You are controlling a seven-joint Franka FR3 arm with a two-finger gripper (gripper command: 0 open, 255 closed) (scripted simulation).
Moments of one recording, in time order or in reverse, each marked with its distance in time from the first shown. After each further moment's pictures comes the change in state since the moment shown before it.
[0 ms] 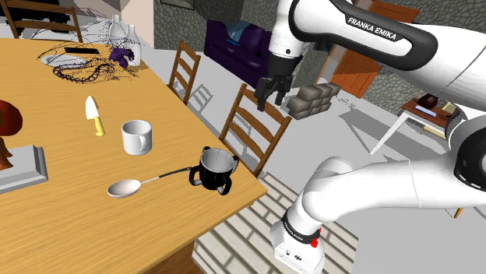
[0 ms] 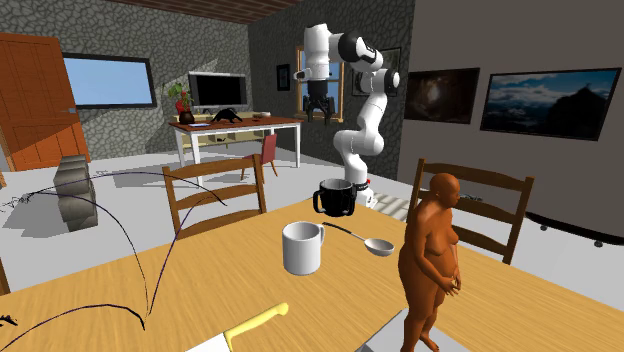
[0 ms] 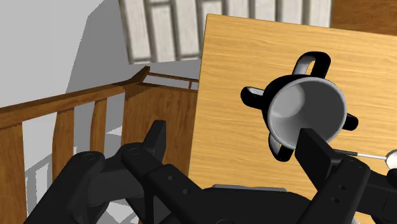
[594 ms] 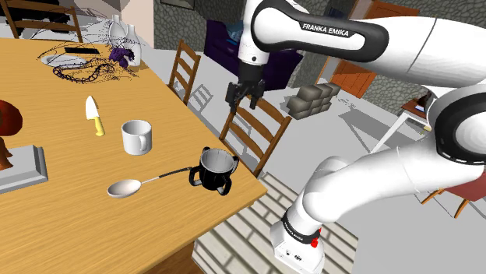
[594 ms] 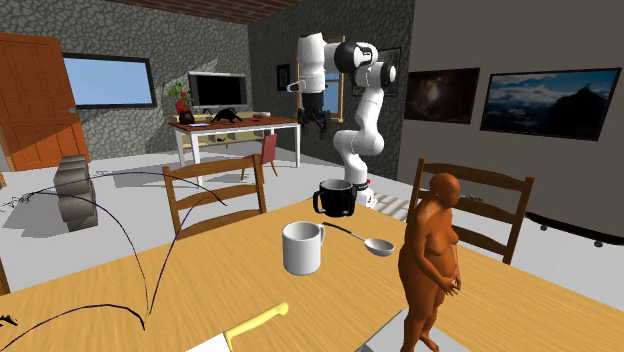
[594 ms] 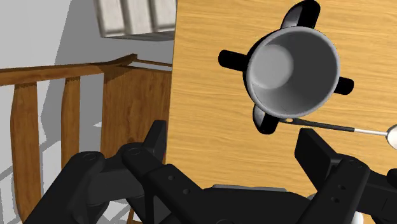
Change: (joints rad) arm 0.022 0.197 0.051 0.016 0.046 0.180 0.071
